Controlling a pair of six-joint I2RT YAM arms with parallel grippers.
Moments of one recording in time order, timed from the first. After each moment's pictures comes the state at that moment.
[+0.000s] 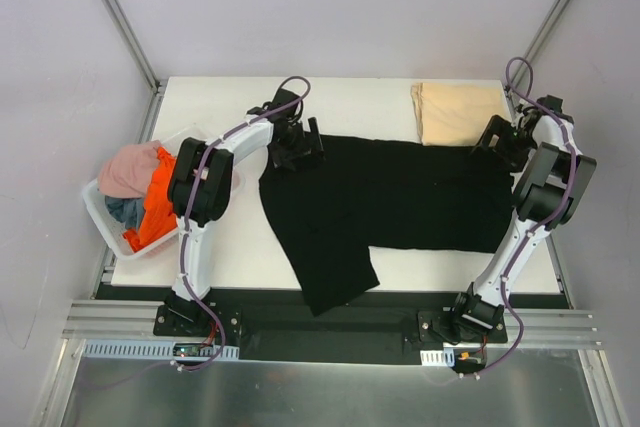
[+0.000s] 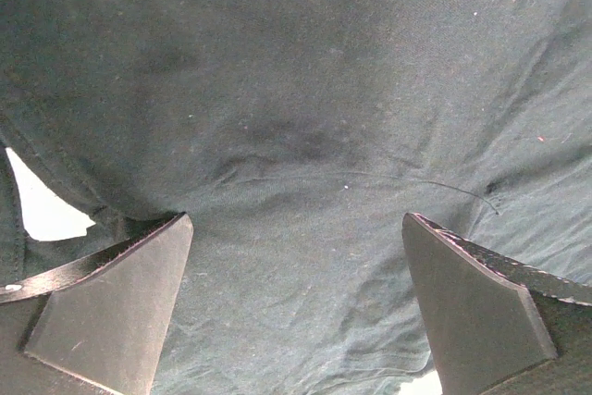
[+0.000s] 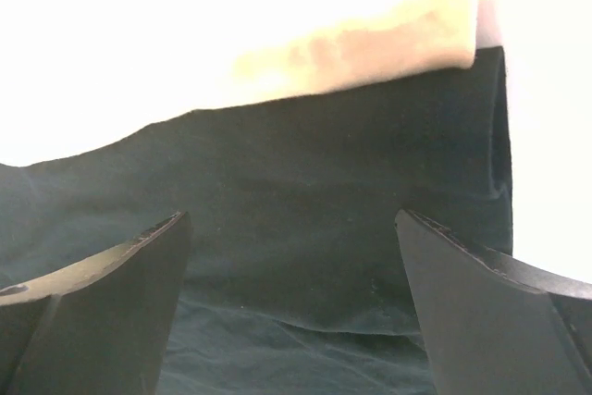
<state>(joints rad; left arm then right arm) -0.40 2.15 1.65 -0.59 0.22 -0.65 -0.40 2.21 1.78 -0.81 -0.38 0.07</state>
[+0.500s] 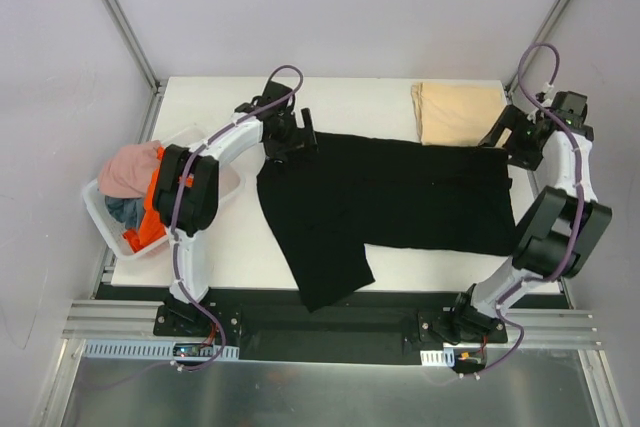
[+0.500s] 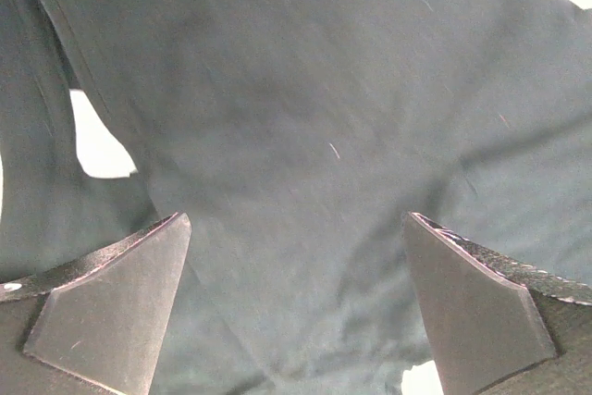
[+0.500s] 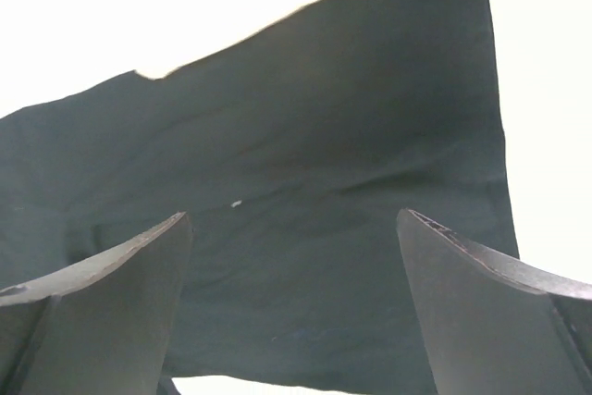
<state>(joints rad) -0.38 2.05 1.63 -0.59 0.20 -0.60 -0.40 1.74 1.46 -0.73 -0.35 0.13</state>
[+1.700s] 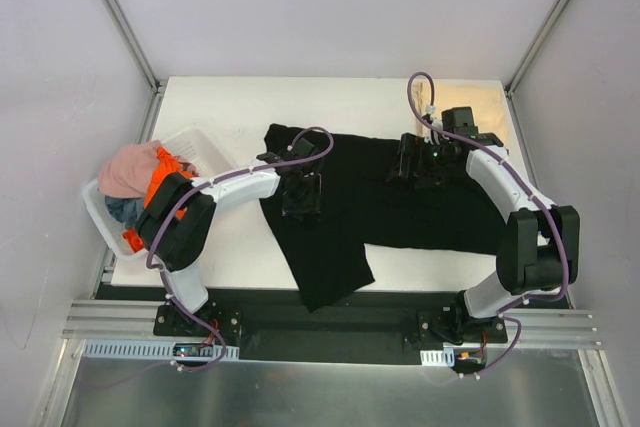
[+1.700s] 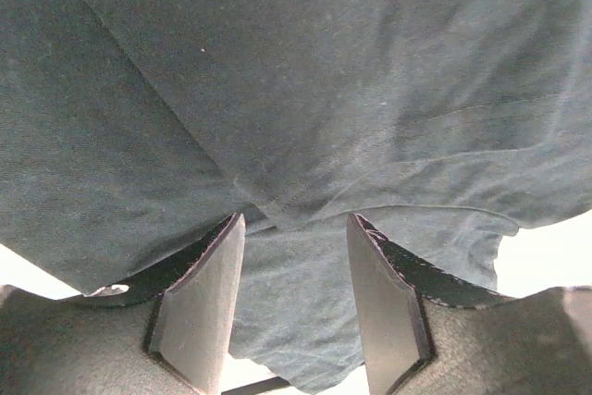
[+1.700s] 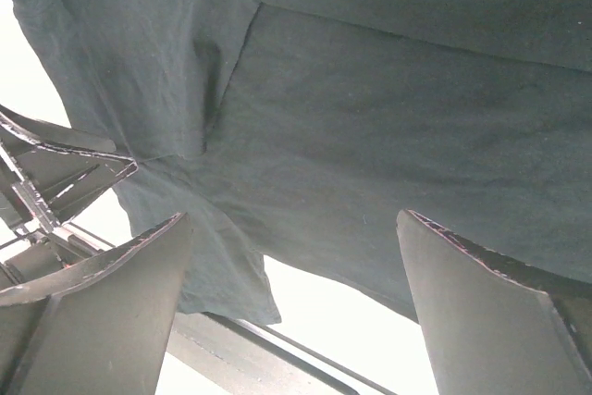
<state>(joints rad) -0.68 1.76 1.16 -0.61 0.10 -0.67 0.16 1.55 1.17 -0.70 -0.43 0.27</state>
